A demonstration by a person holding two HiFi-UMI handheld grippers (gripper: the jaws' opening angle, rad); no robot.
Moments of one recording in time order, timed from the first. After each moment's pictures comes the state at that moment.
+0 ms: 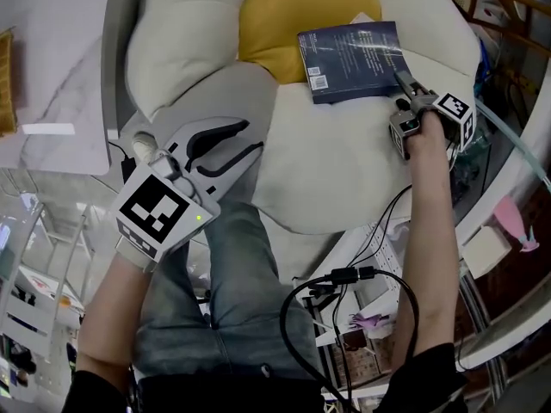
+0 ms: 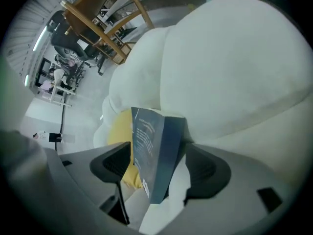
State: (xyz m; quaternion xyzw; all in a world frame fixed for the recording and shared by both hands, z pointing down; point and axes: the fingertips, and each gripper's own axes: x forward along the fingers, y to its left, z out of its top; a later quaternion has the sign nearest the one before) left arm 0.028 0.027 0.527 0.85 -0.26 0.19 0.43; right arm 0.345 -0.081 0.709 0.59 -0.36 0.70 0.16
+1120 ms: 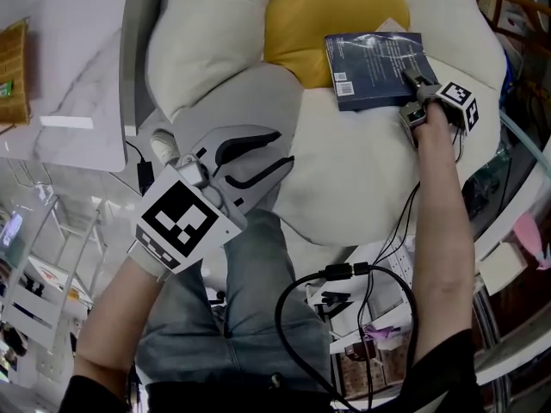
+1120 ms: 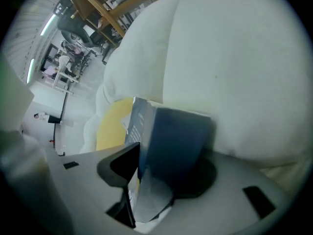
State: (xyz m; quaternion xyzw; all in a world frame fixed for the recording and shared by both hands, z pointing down) left arm 0.040 0.035 0.528 0.85 -0.23 0.21 0.43; right arm 0.334 -0.091 0.782 0.57 -0.40 0.69 0.20
